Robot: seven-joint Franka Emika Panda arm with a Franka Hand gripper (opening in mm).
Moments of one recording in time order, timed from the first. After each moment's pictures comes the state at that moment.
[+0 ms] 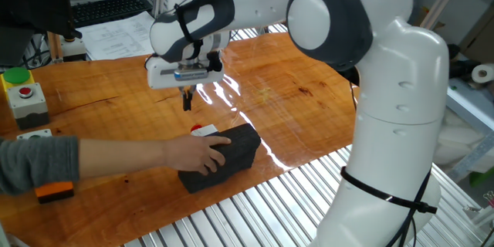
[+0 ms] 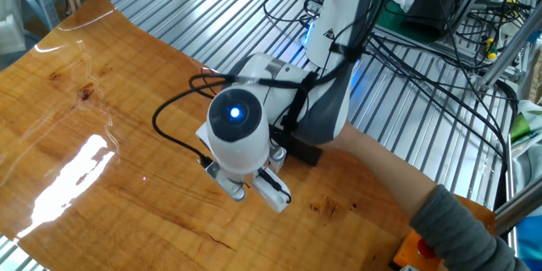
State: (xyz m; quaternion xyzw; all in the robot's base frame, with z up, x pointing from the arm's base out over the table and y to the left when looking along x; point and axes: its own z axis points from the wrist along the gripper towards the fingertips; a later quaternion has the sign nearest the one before) arm 0.552 0.047 0.110 -0.11 -0.99 0.02 0.12
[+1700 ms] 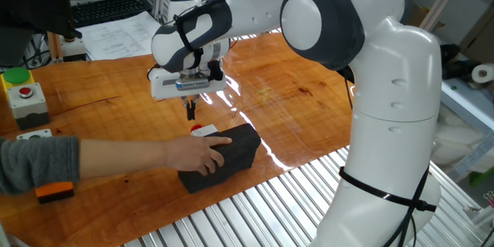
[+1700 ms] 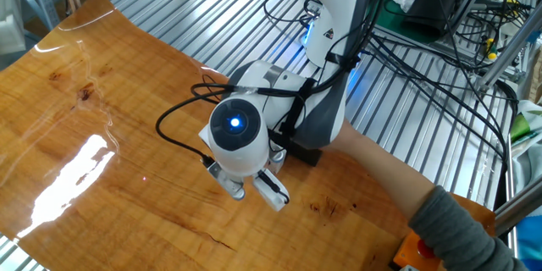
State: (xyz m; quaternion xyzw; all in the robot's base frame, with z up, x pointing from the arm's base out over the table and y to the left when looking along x) arm 0.537 0.041 0.092 -0.12 -0.98 0.03 0.14
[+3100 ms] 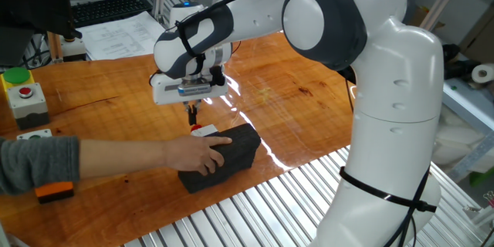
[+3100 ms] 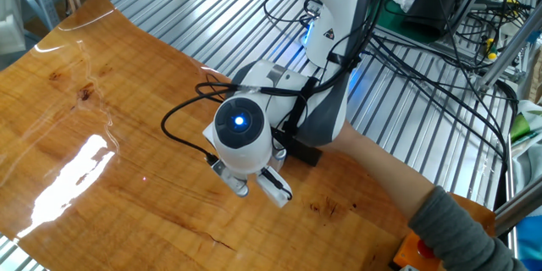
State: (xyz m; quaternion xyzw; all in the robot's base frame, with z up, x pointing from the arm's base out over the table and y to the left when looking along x) arm 0.522 0.040 0.084 -0.12 -0.98 0.03 0.15
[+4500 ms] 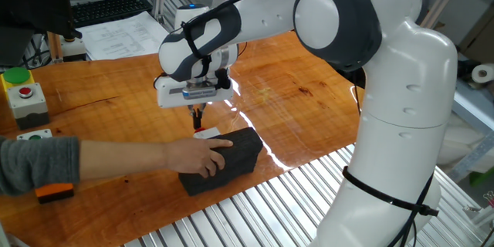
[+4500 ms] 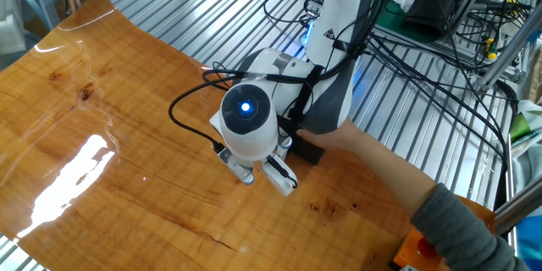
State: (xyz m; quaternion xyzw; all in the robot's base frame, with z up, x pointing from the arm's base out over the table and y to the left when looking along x) arm 0.501 0.040 0.093 -0.12 -0.98 0.03 0.15
